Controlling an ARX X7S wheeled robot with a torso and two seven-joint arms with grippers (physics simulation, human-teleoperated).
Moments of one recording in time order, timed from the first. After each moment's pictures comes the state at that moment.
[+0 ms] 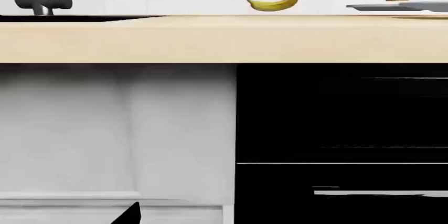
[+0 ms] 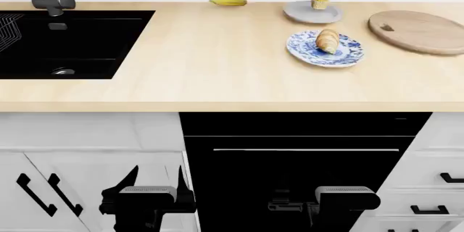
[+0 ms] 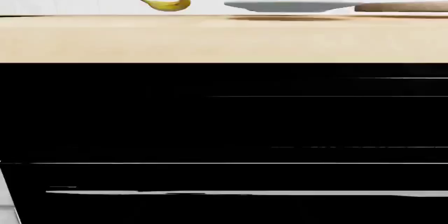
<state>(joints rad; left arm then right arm) 0.00 0.00 0.00 0.00 0.00 0.00 0.00 0.00 0.00 0.00 0.00 0.00 0.00 0.00</state>
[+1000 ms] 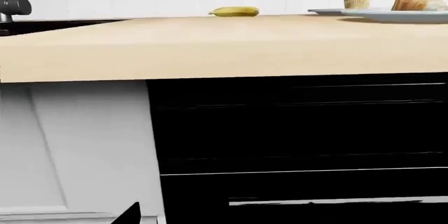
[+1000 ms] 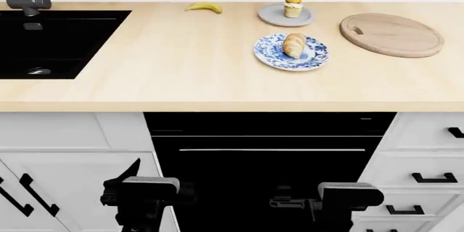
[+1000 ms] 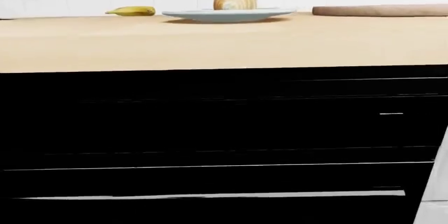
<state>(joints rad) -0.04 -0.09 0.11 0.07 -0.08 -0.11 -0.10 0.01 0.09 -0.09 -0.06 0.11 0.07 0.10</state>
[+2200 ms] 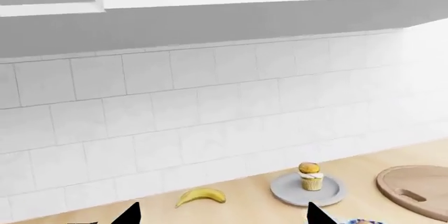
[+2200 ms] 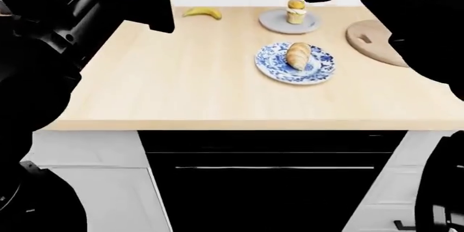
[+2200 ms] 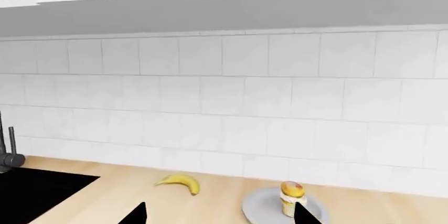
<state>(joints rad) -1.17 -0.25 -0.04 0.55 -0.61 -1.43 -0.16 1.30 0.38 -0.08 -0.19 0.87 1.19 0.31</state>
